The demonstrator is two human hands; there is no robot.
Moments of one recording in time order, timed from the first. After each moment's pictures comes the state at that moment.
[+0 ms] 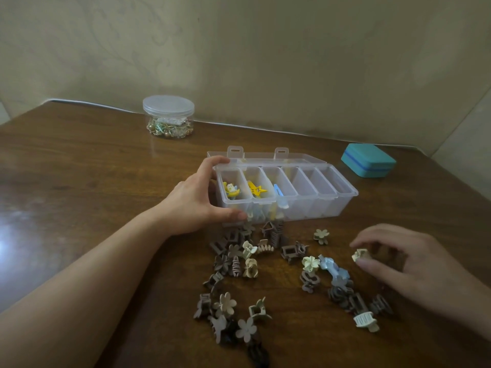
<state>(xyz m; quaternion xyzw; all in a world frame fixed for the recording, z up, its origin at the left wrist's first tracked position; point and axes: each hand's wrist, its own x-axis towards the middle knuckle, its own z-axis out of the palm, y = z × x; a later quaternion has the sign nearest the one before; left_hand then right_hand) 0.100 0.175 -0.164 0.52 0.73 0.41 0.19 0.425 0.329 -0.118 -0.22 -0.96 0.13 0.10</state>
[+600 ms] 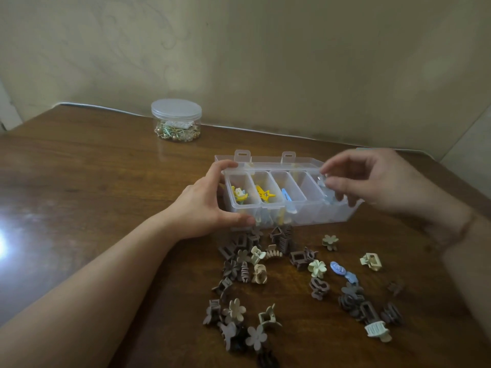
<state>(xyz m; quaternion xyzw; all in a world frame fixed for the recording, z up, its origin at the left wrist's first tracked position) 0.101 0.174 -0.163 0.52 0.73 0.41 0.19 0.326 0.350 -0.066 -0.20 -0.89 0.36 0.19</state>
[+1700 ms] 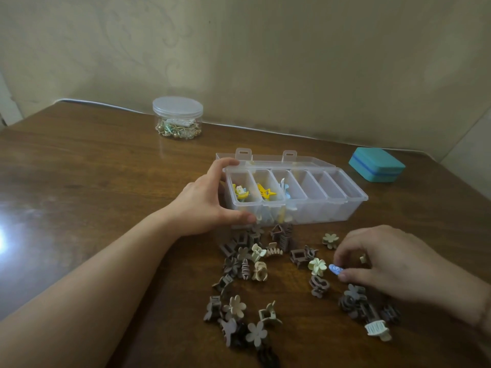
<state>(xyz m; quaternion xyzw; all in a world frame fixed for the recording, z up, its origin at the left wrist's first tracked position) 0.101 0.172 -0.161 0.52 0.72 0.40 0.20 0.376 0.310 -0.106 -0.24 -0.96 0.03 -0.11</state>
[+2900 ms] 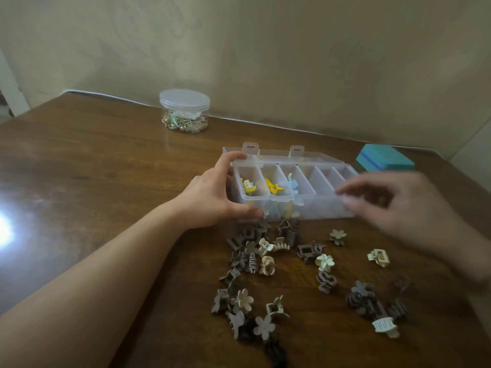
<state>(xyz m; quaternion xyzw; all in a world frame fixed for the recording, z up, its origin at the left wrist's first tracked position) 0.101 0.172 -0.161 0.52 0.73 0.40 0.19 0.355 0.315 -0.076 -0.16 -0.96 0.16 0.19</state>
